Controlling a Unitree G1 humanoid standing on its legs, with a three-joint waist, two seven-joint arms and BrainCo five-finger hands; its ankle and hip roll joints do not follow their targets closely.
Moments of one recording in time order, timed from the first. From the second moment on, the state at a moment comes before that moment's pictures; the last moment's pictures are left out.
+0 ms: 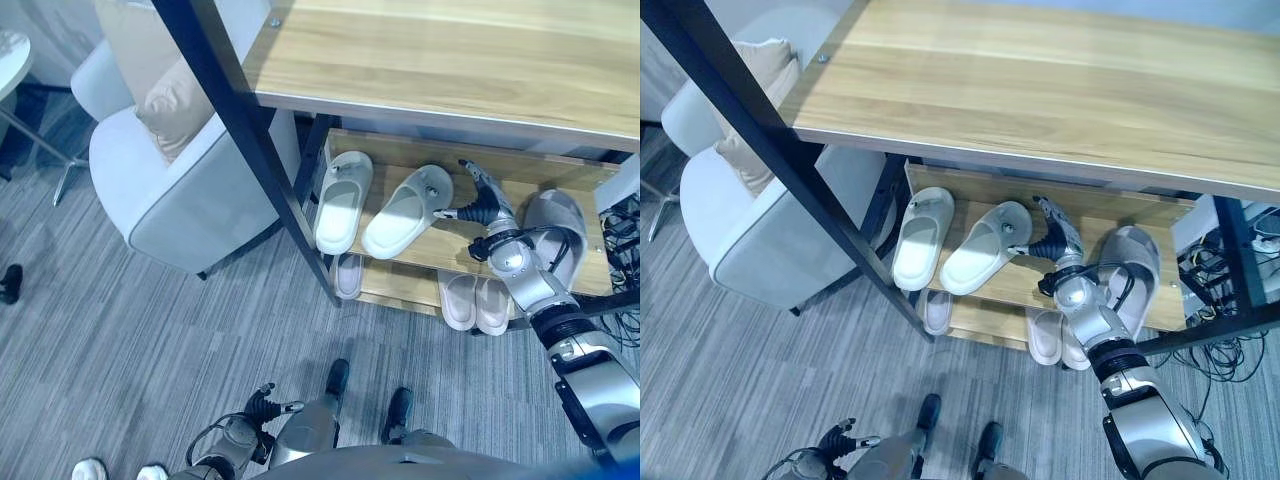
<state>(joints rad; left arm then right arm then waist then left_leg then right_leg) -0.07 0.21 -0.31 1.24 0.02 -0.14 0.09 -0.58 -0.49 0.29 0.61 -0.23 -0.13 -0.29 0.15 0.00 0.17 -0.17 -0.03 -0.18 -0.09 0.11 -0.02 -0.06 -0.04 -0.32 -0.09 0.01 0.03</state>
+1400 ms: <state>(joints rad) -0.13 0.23 -0.35 1.22 0.02 -0.16 0.17 -0.69 -0.53 0.35 0.66 -0.48 -0.05 -0.52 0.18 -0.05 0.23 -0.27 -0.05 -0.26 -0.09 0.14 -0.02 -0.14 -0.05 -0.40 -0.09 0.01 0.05</state>
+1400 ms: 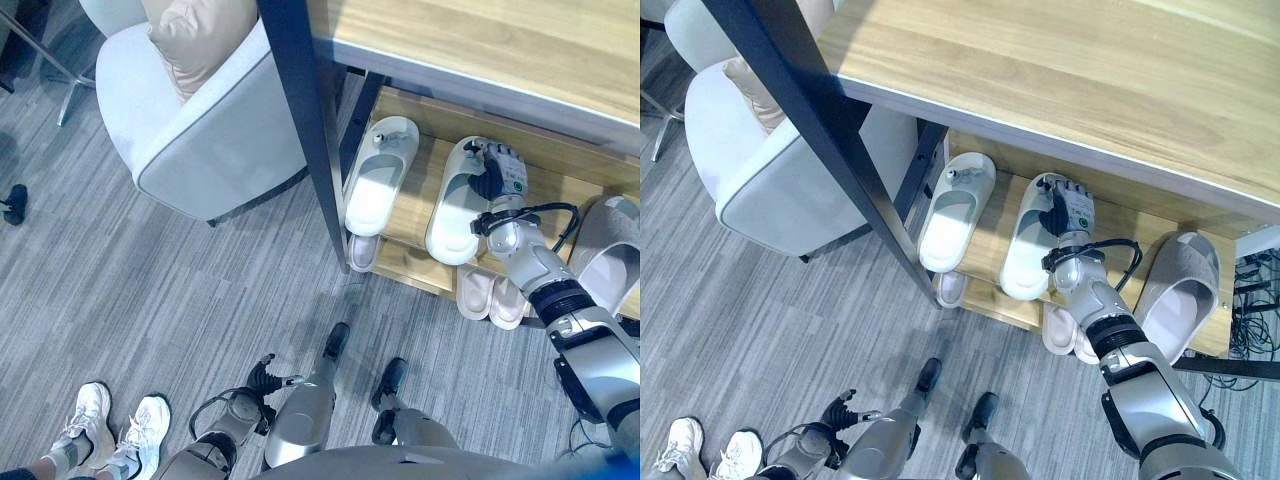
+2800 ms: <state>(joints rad) -0.15 0.22 -0.35 1.22 0.01 -0.16 0.22 -0.71 -0.45 0.34 0.69 -0.39 -0.08 -0.57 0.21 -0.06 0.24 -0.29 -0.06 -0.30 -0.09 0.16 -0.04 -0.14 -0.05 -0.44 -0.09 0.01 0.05</state>
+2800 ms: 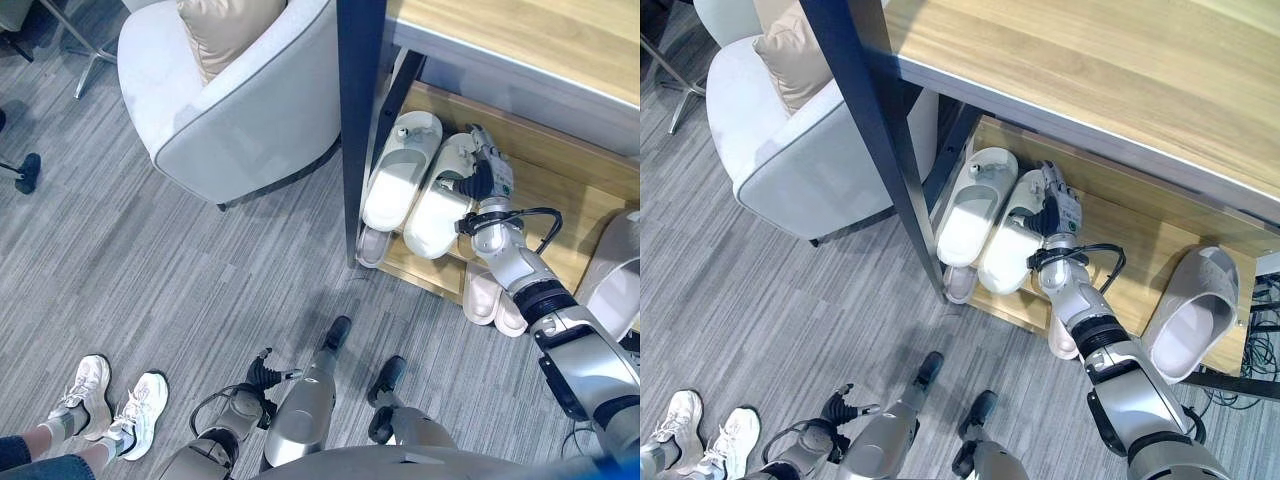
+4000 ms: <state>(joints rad) -0.01 0.20 -0.27 1.24 0.06 -0.14 0.24 -0.19 -0.56 -0.03 0.58 -0.44 -0.02 -0.66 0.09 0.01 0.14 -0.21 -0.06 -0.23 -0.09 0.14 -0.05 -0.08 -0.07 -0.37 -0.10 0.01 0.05</state>
